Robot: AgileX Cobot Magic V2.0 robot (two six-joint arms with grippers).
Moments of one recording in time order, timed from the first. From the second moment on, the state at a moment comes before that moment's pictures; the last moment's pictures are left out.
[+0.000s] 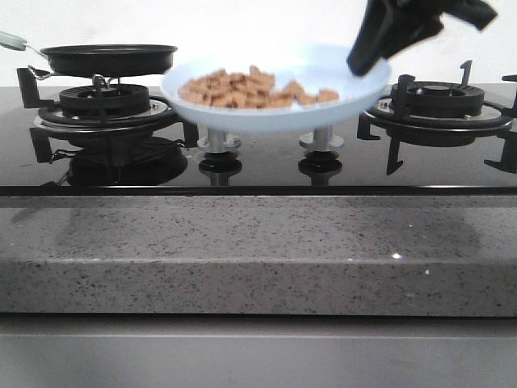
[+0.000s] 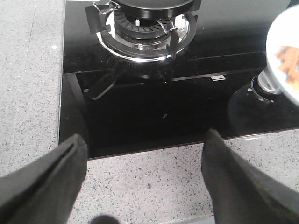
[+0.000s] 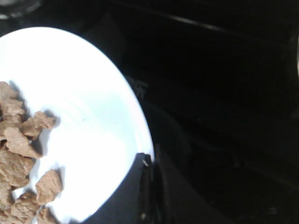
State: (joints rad) left arm -0.16 0.70 -0.85 -0.09 0.84 0.06; right arm 0.26 1.59 -1.38 0.45 0.80 -0.23
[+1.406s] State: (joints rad) left arm -0.16 0.70 -0.85 -0.09 0.84 0.06; right arm 0.15 2.10 -1.91 0.54 0.90 -0.23
